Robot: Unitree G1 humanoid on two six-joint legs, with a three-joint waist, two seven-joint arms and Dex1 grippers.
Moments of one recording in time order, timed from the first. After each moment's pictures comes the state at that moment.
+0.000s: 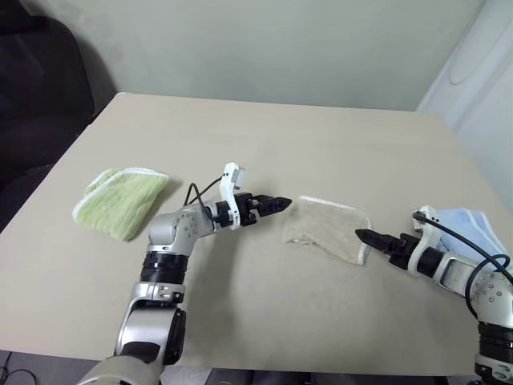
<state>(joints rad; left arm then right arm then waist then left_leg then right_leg) -0.68 0.27 0.07 0.28 -0.58 0.91 -0.75 -0.20 -0.52 -0.38 -0.13 0.87 1.13 0.43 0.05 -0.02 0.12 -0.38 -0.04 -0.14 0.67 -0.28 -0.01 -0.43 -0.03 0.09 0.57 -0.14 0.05</state>
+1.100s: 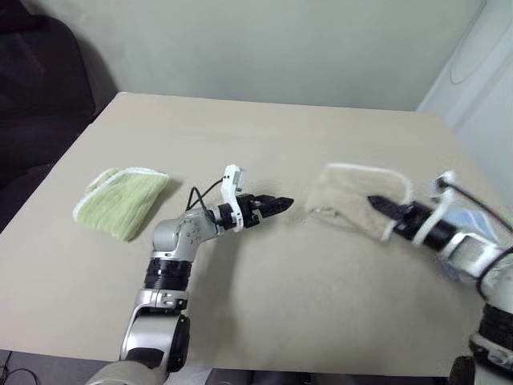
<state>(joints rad) -0.65 0.24 0.11 0.25 -0.59 0.88 -0.71 -0.34 -0.55 -0.63 -0.25 1.18 1.22 0.18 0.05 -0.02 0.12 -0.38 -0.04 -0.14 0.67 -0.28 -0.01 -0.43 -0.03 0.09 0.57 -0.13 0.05</state>
